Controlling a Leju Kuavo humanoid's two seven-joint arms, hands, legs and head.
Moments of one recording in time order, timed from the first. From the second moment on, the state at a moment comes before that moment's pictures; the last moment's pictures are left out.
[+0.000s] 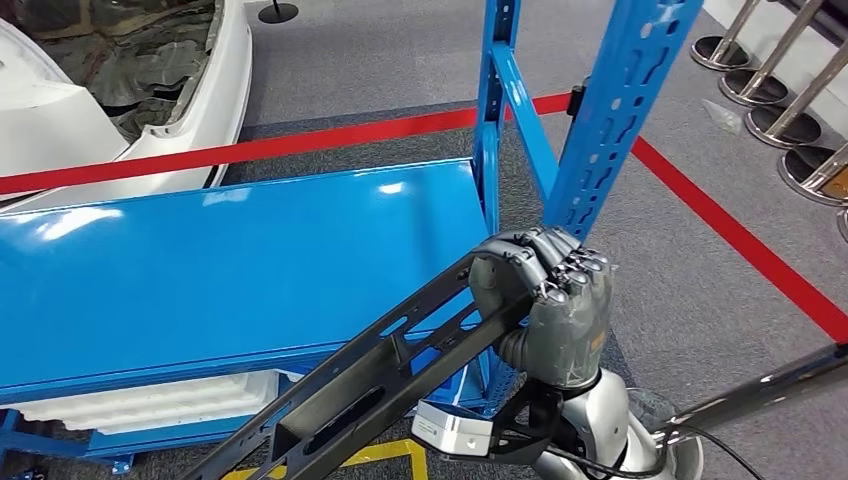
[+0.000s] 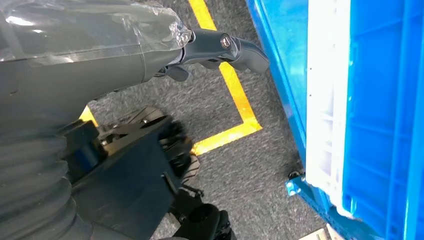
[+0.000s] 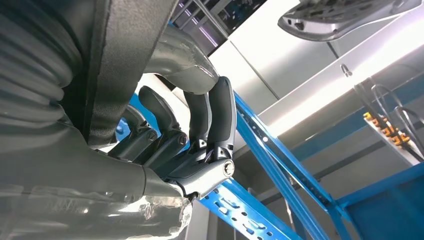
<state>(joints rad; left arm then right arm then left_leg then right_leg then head) -0.14 -0.04 -0.88 -0.29 0.94 0.34 -0.42 -0.16 -0.15 0.65 -1.95 1.22 -0.69 0.12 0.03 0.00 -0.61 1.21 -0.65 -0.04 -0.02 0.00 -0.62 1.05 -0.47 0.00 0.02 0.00</state>
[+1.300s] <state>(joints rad) -0.16 -0.05 -0.92 -0.29 0.91 0.33 -0.40 -0.16 -0.16 0.66 -1.94 1.22 -0.69 0.14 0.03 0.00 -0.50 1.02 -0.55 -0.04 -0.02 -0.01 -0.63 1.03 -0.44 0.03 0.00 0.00</state>
